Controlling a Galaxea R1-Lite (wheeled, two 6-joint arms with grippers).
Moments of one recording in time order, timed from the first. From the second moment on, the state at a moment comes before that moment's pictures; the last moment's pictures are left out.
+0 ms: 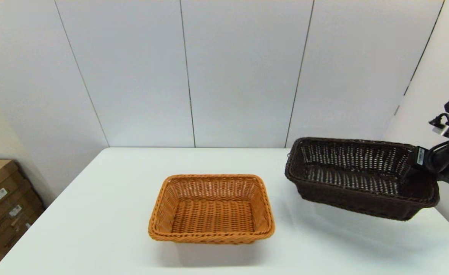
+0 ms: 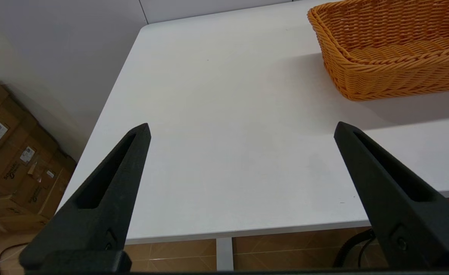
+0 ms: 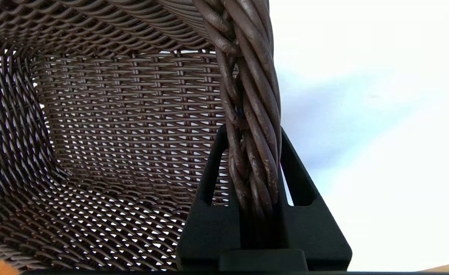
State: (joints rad) left arm 0.00 0.00 -0.08 0.23 -0.02 0.11; right arm -0.29 1.80 -1.26 0.50 0.09 0.29
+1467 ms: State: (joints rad) left arm 0.00 0.00 -0.08 0.23 -0.02 0.11; right arm 0.14 1.78 -1.45 0.86 0.48 0.31
